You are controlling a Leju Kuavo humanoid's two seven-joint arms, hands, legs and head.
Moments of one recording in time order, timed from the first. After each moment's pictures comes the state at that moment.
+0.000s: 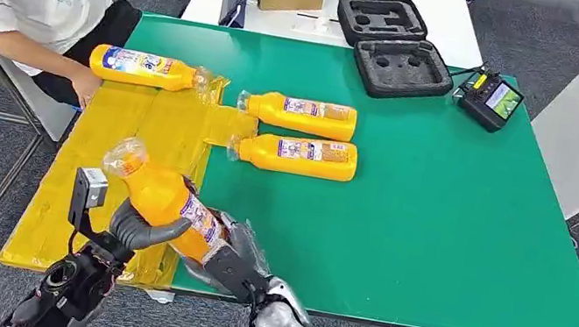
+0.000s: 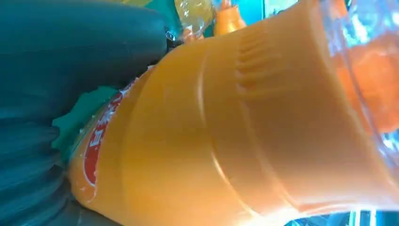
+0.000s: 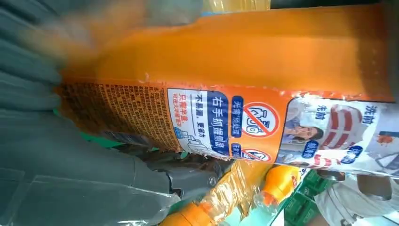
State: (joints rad) left arm -0.14 0.03 -0.19 -1.35 0.39 -0.18 -0.42; right arm -0.43 0.33 0.47 -0.58 0.27 -0.27 -0.65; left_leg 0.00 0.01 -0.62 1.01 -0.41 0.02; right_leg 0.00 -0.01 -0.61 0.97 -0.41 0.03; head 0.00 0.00
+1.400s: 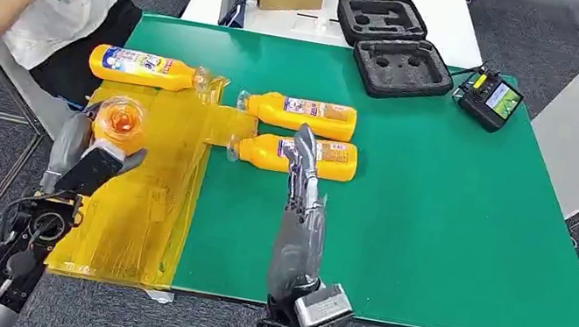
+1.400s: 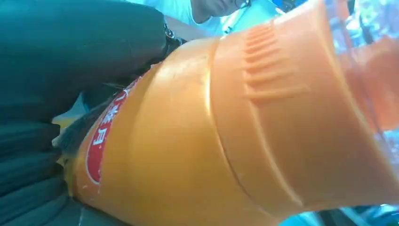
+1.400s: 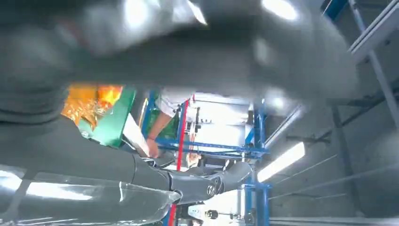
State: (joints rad) left arm -0.34 0.13 -0.07 -1.22 -0.48 0.39 -0.49; right arm -0.16 0.19 0.51 -1.57 0.05 -0.45 -0.70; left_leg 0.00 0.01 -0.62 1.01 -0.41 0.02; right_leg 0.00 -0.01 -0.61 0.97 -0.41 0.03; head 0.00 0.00
